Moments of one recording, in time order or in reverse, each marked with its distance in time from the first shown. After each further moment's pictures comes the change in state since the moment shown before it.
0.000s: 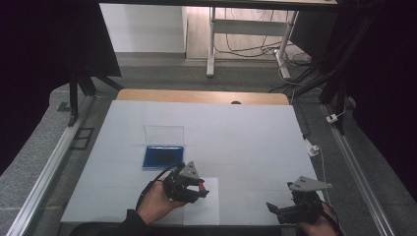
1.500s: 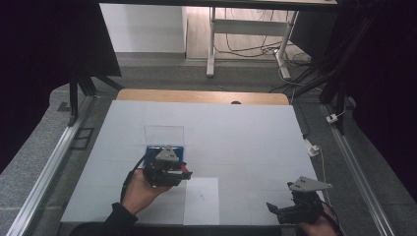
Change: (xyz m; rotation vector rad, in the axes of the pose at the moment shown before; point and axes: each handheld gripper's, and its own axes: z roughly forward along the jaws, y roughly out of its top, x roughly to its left) left arm 0.038 -0.012 -0.045 -0.079 0.127 -0.119; right arm 0.000 0.000 -0.001 -0.001 -0.001 -0.005
